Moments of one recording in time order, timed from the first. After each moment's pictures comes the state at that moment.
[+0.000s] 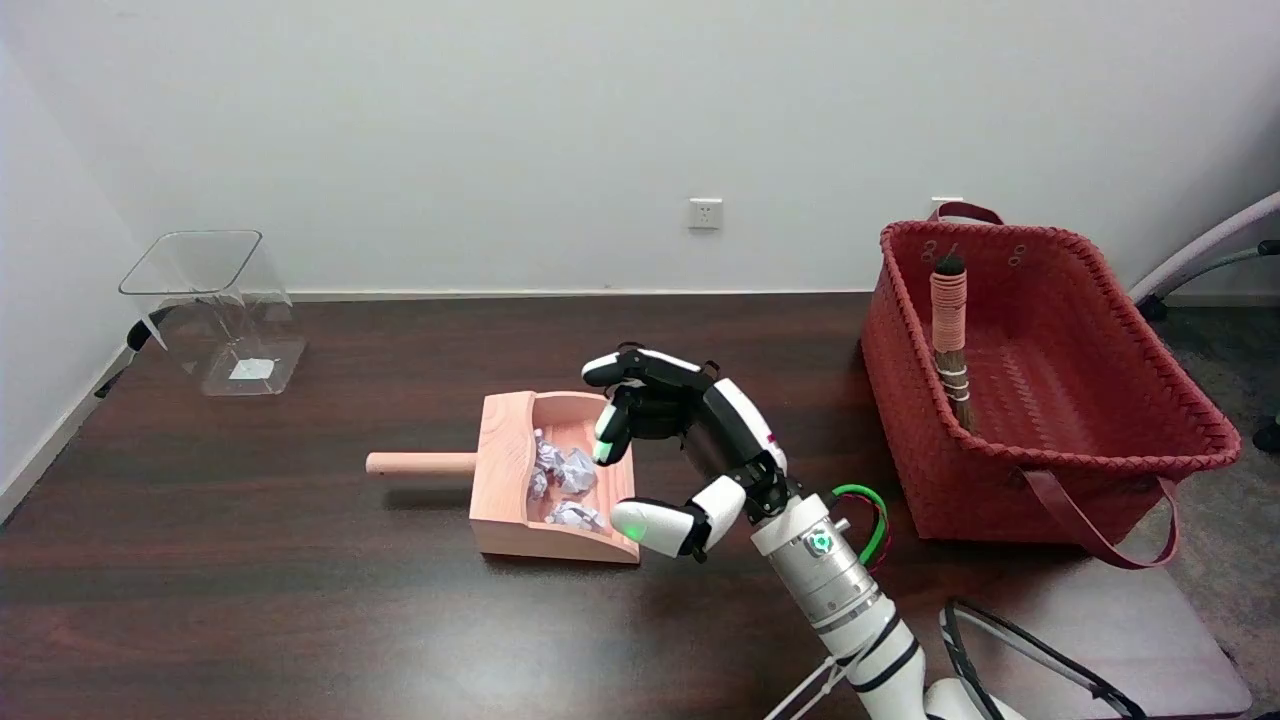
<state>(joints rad) -0.06 -1.16 0.84 -1.26 0.72 -1.02 -1.89</state>
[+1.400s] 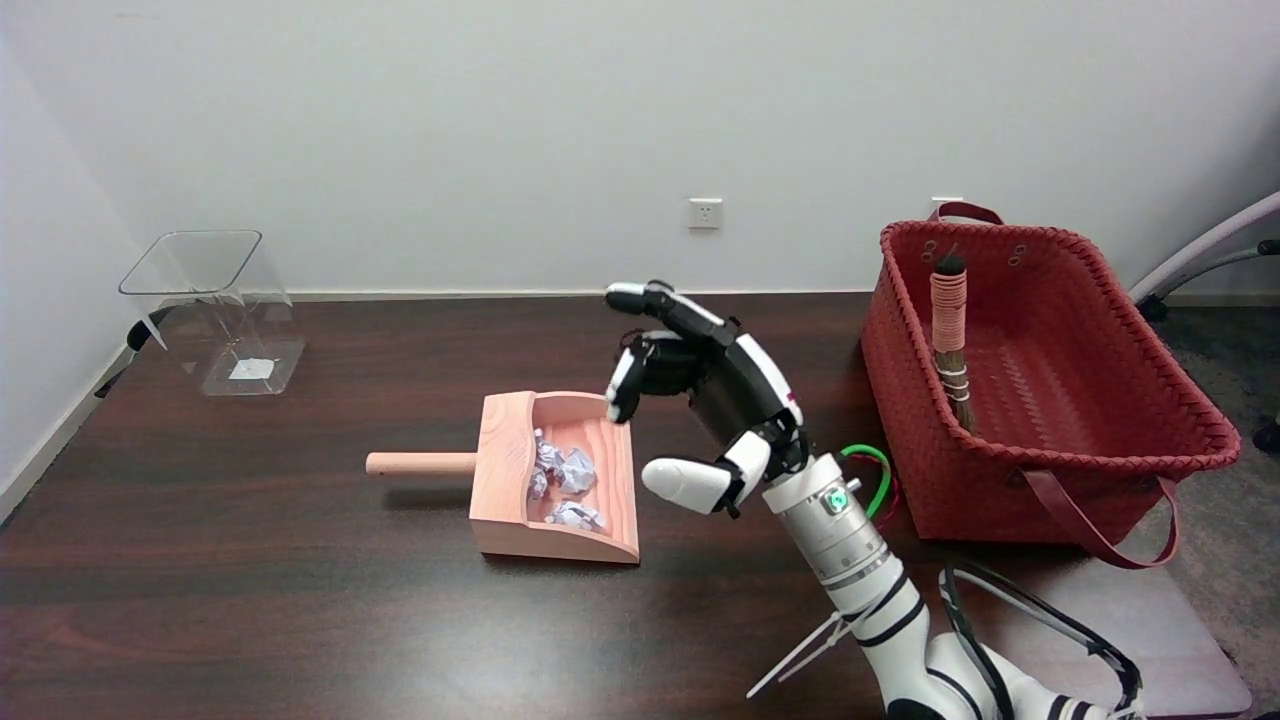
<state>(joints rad) 0.01 -1.13 0.85 -1.23 0.70 -1.07 -1.75</state>
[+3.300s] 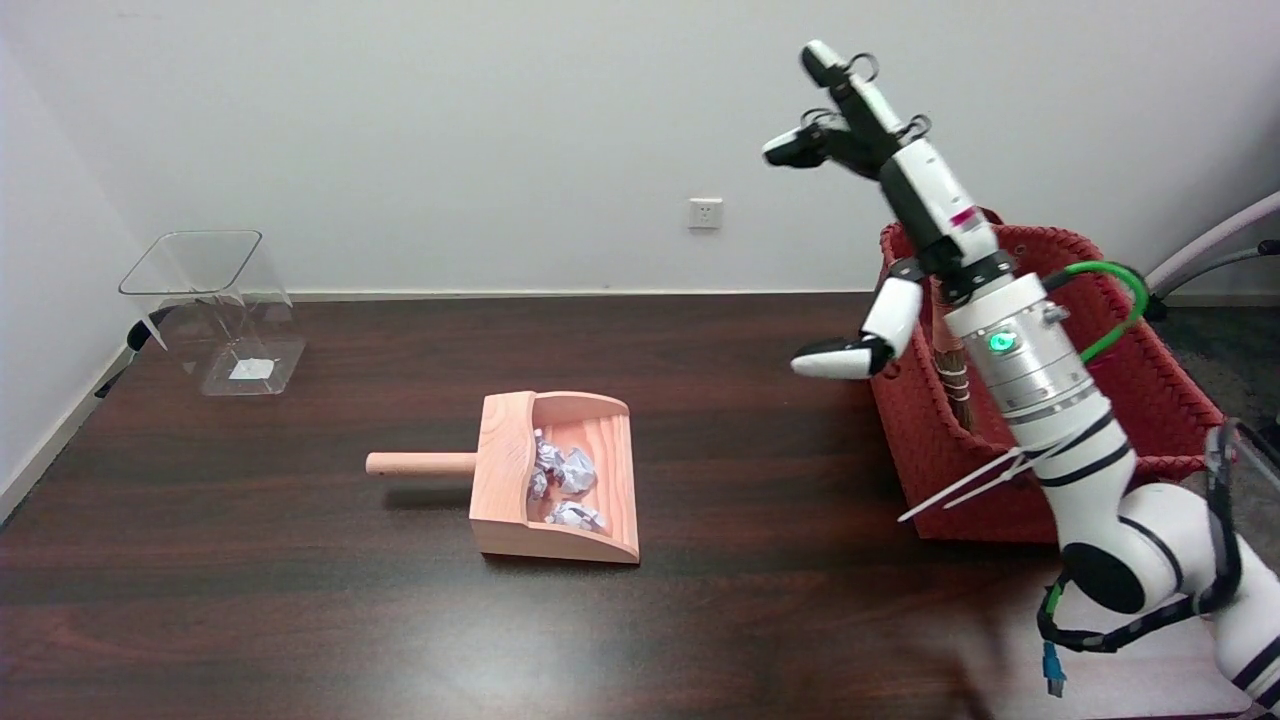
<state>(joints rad) -0.21 -0.89 1.50 -1.68 0.55 -0.72 -2.31</state>
